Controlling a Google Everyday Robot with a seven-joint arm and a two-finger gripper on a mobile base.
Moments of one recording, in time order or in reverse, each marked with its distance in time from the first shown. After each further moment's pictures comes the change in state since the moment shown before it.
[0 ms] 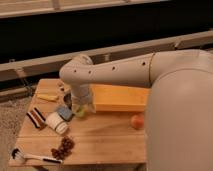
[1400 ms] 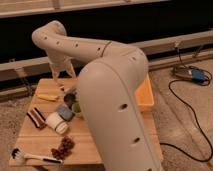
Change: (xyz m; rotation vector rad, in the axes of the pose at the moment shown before) arm -0.184 0.100 -0.054 0.023 -0.115 -0.171
